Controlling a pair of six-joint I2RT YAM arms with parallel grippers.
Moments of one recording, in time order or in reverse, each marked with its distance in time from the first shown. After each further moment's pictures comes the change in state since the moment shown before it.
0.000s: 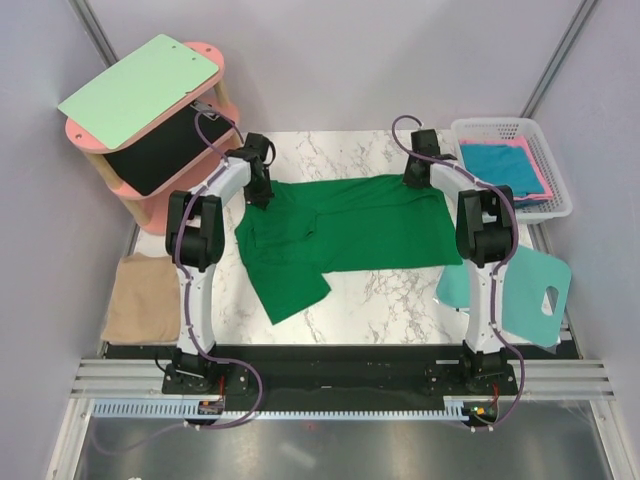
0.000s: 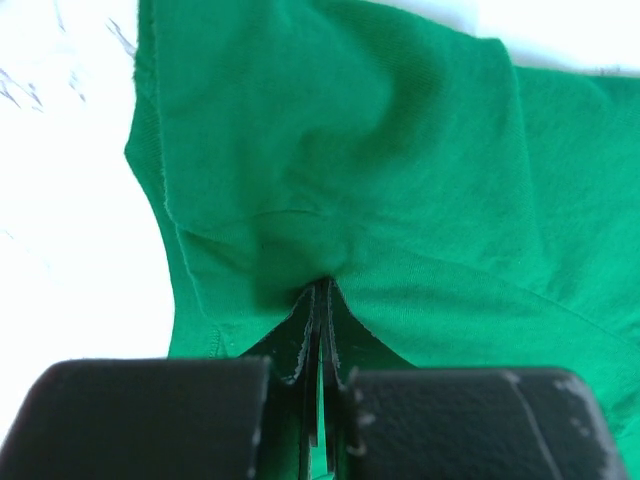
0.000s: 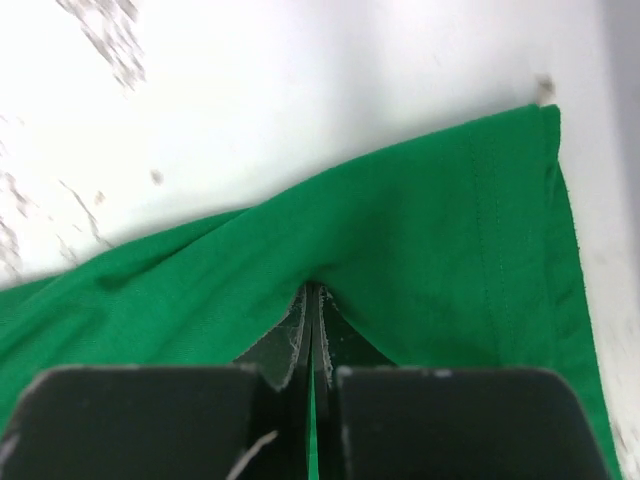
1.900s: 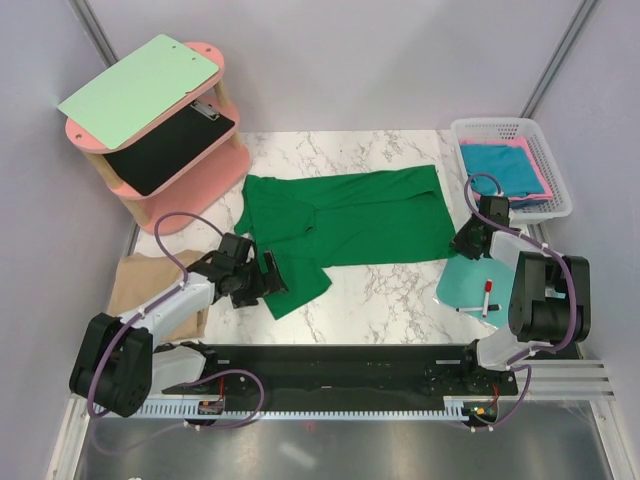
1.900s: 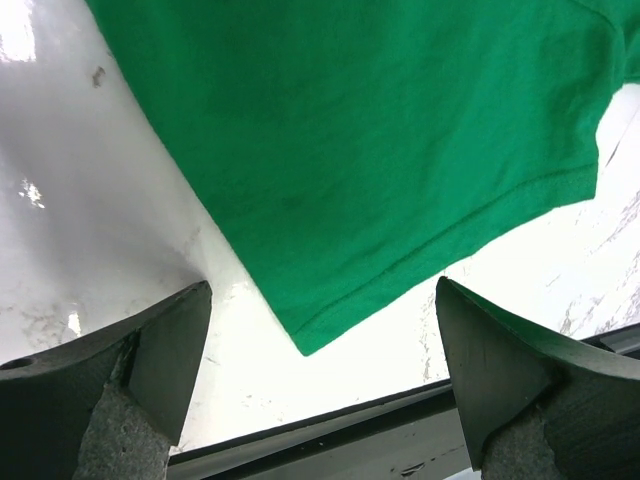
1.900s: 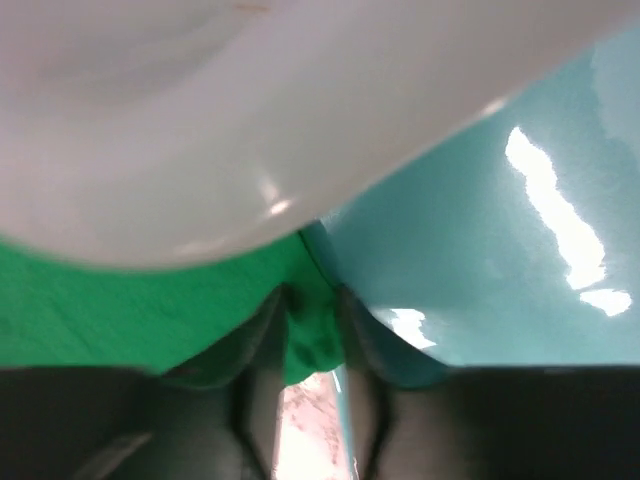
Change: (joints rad) left arm -0.164 -1.073 -1.286 0.325 0.272 -0.357; right arm -0.286 -0.719 -0.958 0.156 -0.192 0.219
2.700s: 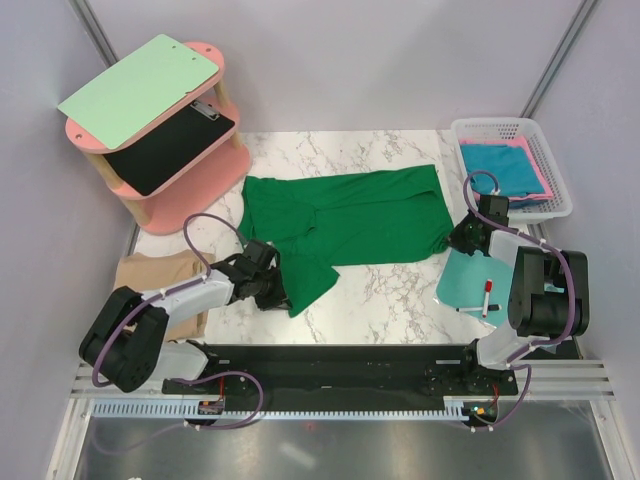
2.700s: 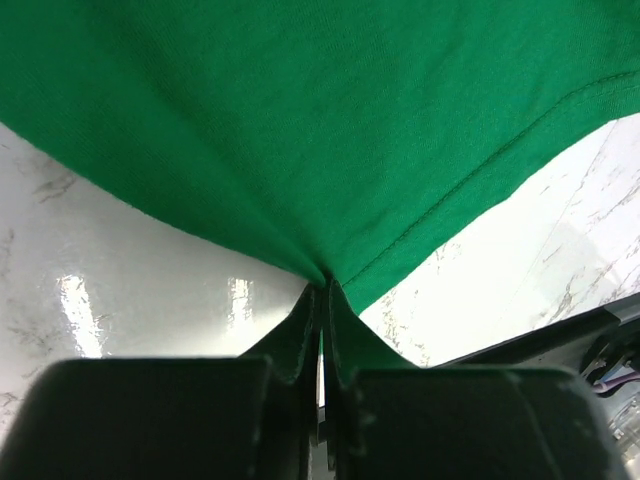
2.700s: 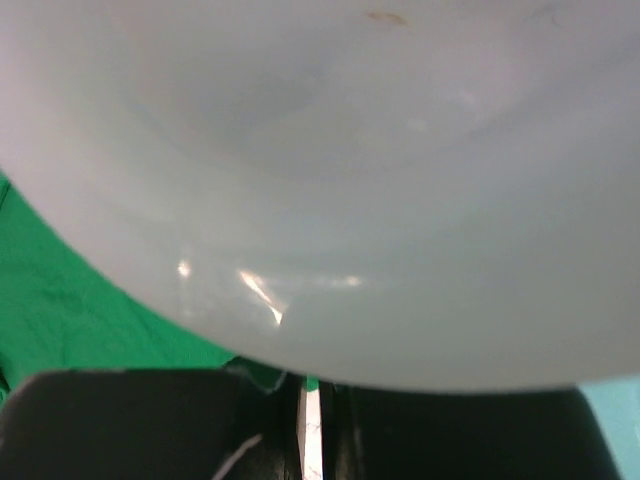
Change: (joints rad) left arm -0.185 0.136 0.004 0.093 0.009 -0.118; right arm -0.003 0.047 -0.001 0.100 -0.135 0.041
